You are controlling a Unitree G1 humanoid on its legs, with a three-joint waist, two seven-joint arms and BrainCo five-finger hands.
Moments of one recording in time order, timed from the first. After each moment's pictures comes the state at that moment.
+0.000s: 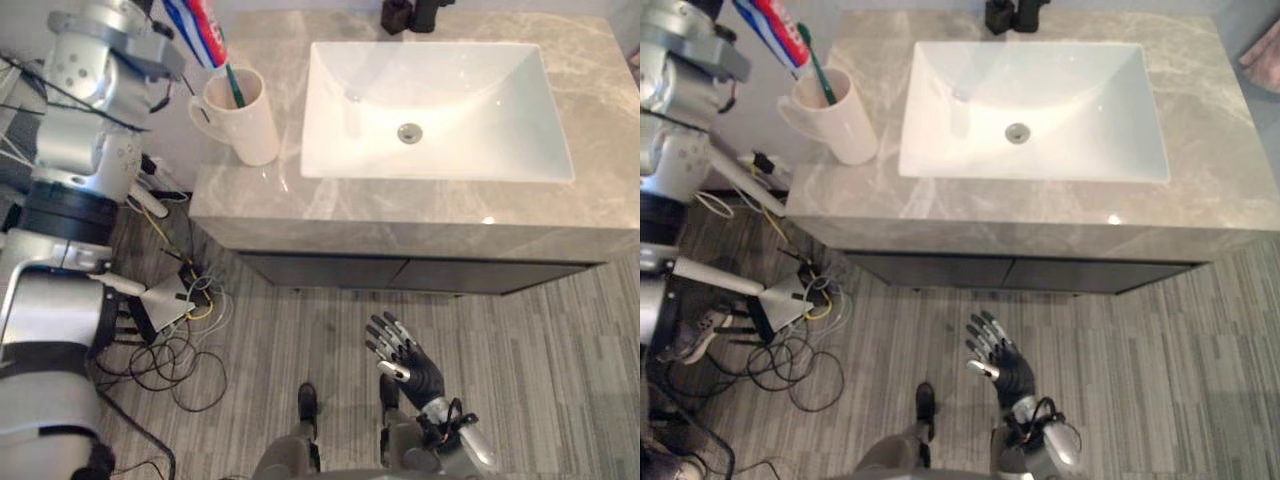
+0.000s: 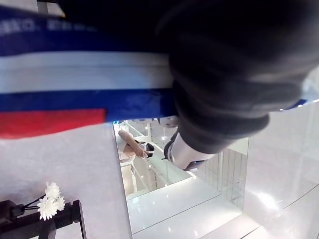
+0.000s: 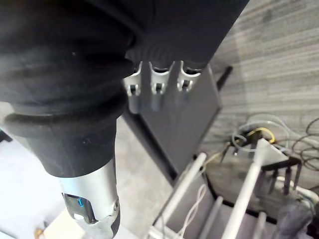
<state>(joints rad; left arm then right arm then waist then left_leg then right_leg) -1.19 0.83 -0.33 0.42 -0.78 -0.23 -0.04 0.44 -0.11 0.23 -0.14 0.59 -0.01 0.33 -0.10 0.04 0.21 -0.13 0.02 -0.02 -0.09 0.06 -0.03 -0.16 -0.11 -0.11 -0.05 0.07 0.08</state>
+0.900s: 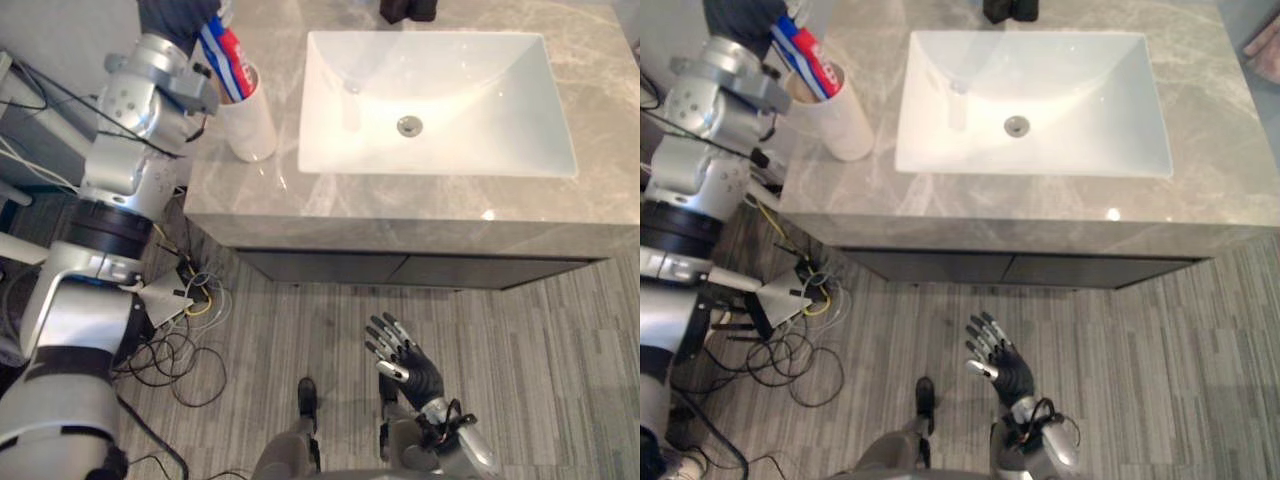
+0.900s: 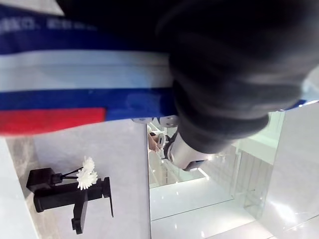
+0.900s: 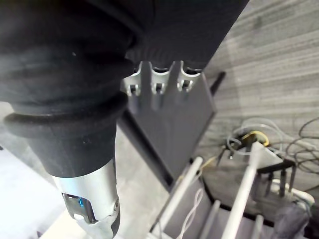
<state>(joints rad) -1.13 0.73 -0.33 0.42 -0.78 -0.20 -0.04 0.44 -0.11 0.24 -0.14 0.59 -0.01 0.31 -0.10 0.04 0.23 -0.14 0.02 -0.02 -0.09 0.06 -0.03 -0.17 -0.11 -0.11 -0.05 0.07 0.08</state>
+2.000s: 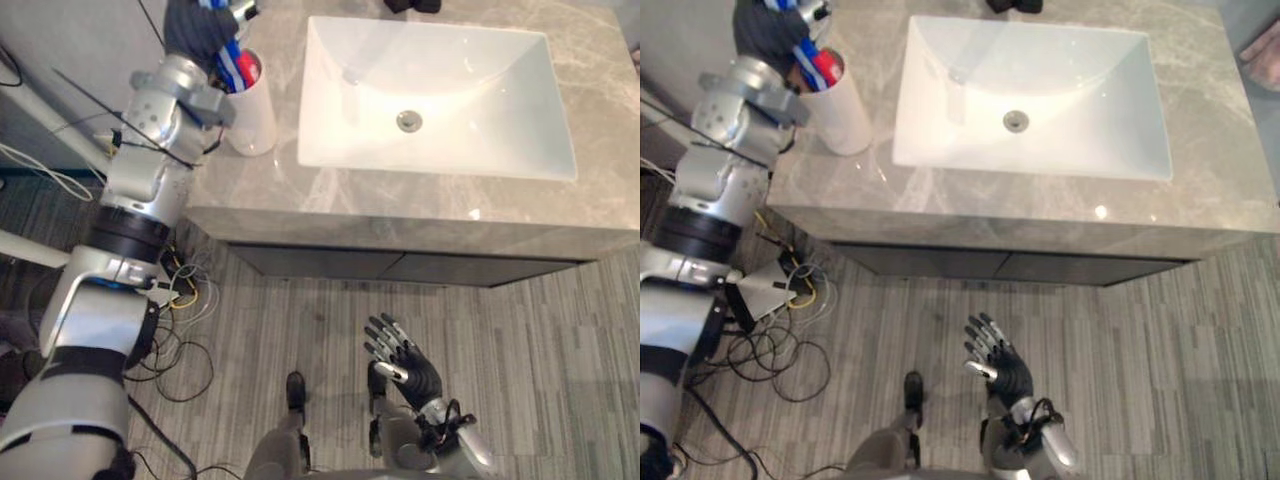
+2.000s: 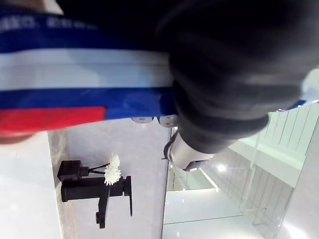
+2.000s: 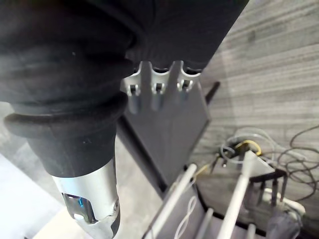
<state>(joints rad) -1.10 0.68 -0.32 0.45 -0.77 -0.18 -0.04 0.44 -0.12 0.25 -0.14 0.59 -0.01 0.31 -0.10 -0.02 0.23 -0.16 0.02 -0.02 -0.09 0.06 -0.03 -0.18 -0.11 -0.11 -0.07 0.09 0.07</state>
